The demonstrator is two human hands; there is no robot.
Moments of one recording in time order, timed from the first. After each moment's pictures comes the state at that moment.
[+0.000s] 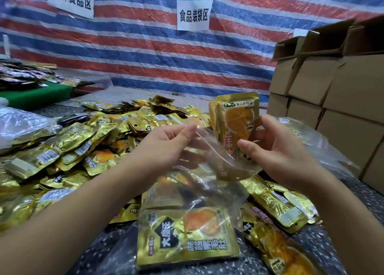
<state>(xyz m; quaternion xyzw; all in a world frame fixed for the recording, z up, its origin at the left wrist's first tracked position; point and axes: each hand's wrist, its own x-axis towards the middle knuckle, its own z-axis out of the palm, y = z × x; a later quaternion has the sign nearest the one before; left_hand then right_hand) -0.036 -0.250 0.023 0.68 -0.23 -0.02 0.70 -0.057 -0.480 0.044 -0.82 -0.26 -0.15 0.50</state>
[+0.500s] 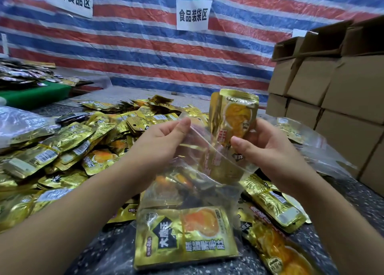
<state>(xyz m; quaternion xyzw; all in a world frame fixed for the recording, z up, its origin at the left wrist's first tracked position) -0.038 -0.249 0.026 0.66 -0.22 -0.02 0.72 -0.056 -0.470 0.041 -0.77 -0.24 -0.11 0.58</state>
